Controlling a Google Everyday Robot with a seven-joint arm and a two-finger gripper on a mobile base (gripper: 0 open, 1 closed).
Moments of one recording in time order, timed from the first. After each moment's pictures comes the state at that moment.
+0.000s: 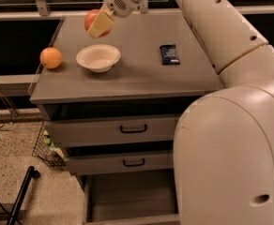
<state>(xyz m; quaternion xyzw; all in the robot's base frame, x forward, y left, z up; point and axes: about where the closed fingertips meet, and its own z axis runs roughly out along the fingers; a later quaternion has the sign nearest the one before) 0.733 0.094 0.981 -0.59 0.70 0.16 0.36</state>
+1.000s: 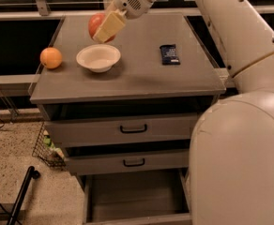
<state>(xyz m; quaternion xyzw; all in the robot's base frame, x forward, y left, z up) 0.681 0.076 0.989 -0.63 0.67 0.22 0.33</state>
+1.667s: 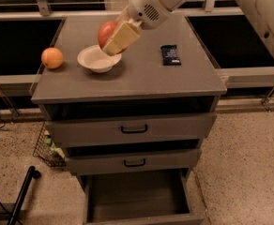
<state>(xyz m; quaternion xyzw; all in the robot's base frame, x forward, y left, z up) 0.606 0.045 0.999 -0.63 0.67 0.20 0.34</state>
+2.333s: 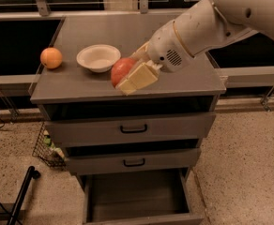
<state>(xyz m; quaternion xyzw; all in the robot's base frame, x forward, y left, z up) 0.521 0.007 0.949 -0.59 0.69 0.25 0.33</state>
